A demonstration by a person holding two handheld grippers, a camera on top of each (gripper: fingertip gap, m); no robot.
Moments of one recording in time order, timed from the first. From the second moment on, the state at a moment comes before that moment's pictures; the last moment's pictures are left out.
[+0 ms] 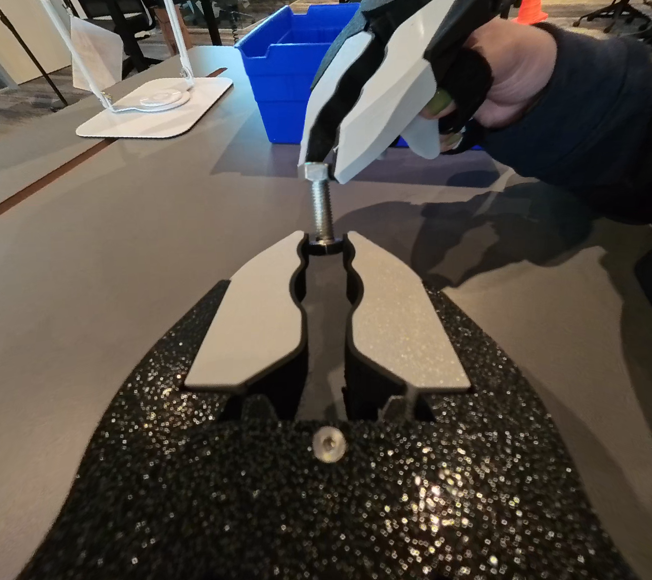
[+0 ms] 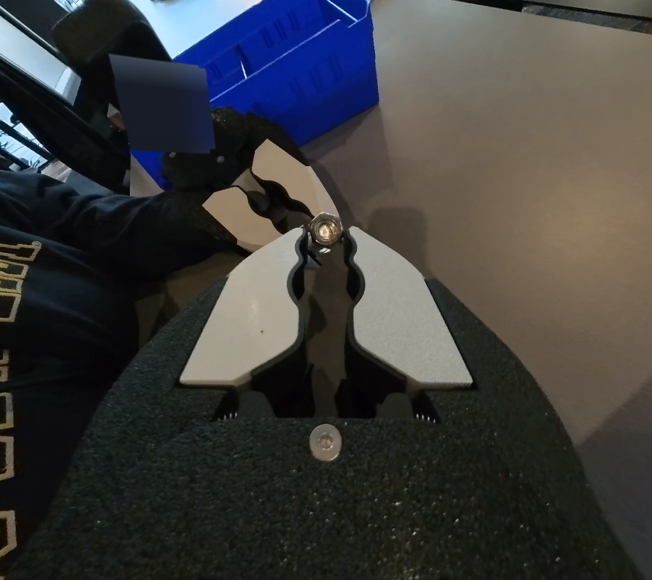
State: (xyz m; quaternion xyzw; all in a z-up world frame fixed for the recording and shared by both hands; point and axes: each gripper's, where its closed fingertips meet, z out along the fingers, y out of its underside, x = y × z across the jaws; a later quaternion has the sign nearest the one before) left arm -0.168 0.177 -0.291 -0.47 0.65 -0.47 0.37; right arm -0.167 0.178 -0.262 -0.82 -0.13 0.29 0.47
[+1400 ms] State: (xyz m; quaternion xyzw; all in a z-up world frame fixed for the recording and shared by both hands) left arm -0.217 0.102 -0.234 -0.25 0.60 -0.76 0.09; right arm -0.234 0.123 -0.205 -0.60 -0.38 0.41 0.57
